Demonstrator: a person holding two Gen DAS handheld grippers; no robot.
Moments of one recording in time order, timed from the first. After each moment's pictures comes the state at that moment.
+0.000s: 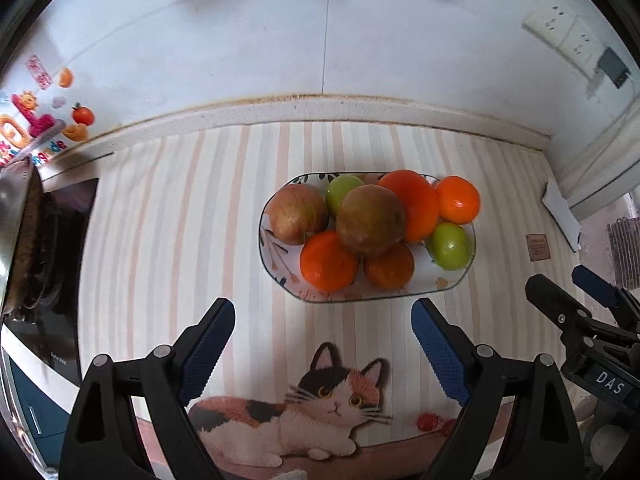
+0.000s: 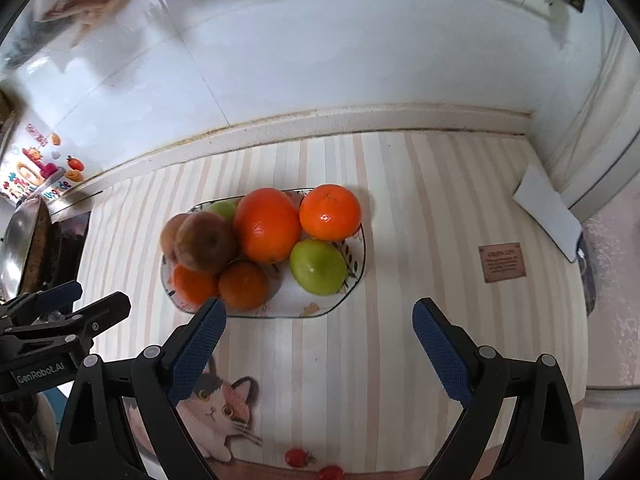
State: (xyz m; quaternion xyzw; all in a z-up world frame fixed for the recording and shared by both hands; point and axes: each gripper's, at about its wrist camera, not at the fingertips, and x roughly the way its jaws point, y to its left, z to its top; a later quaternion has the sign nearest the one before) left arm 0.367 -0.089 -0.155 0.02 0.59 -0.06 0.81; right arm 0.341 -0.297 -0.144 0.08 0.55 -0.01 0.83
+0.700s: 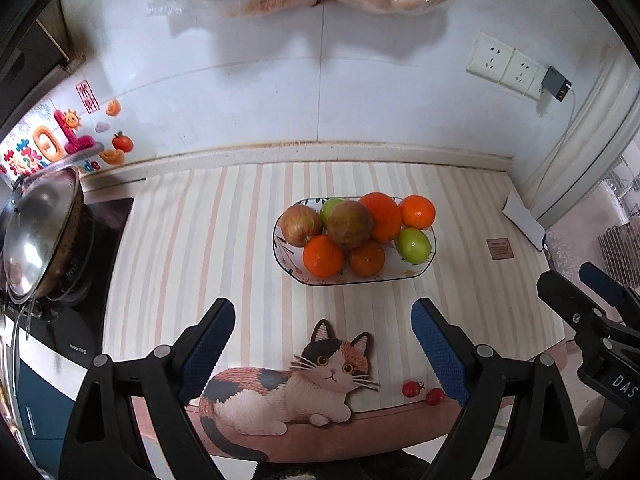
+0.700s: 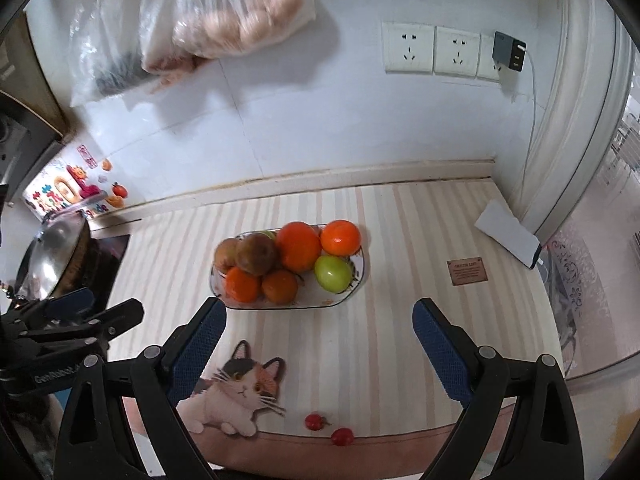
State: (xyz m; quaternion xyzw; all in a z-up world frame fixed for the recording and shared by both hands) left arm 0.285 -0.076 -0.076 0.01 0.52 -0.07 0.85; right arm 0.244 -0.283 -0.039 0.08 0.46 -0.01 0.88
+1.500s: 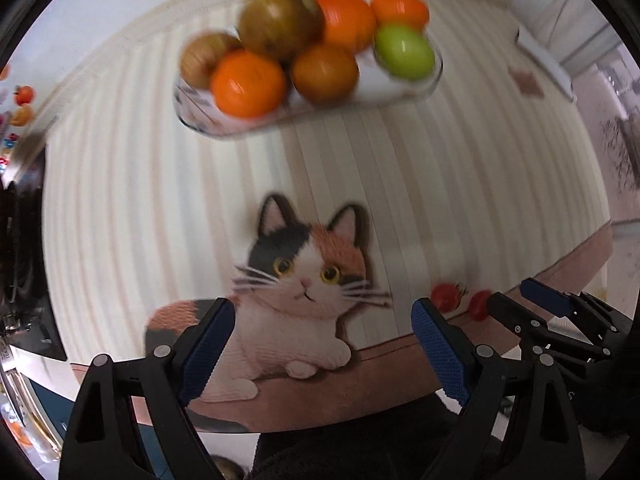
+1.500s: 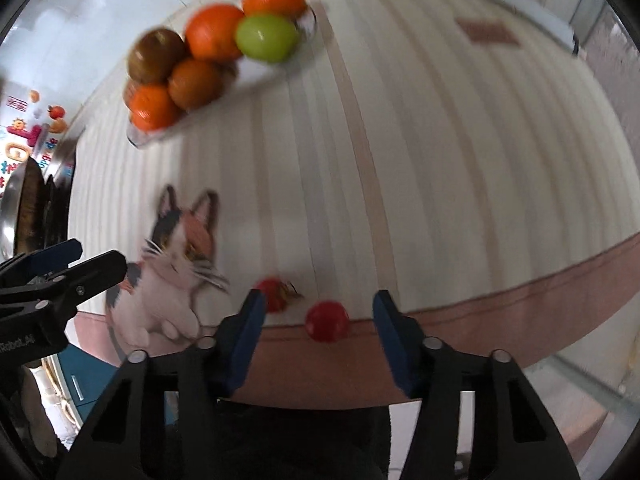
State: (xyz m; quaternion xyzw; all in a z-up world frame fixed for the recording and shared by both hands) left arm 0.280 -0.130 -0.255 0.11 0.70 -0.13 0.70; right arm 0.196 -0.315 -0.275 0.19 0.67 -0.02 0.72
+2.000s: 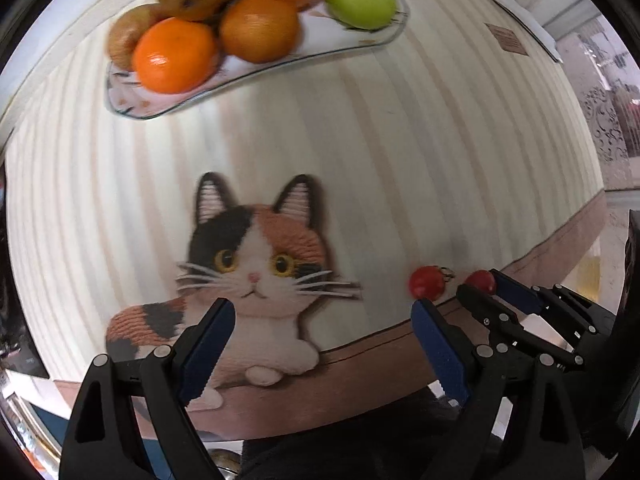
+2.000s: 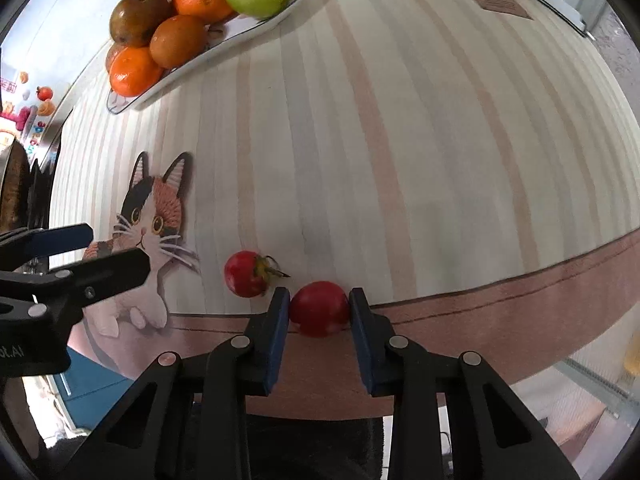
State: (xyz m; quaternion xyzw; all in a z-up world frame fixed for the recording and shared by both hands) left arm 0.272 -0.160 -0.280 0.12 0.72 -0.18 0.66; right arm 0.181 -0.305 -0.302 0.18 0.67 -0.03 0.72
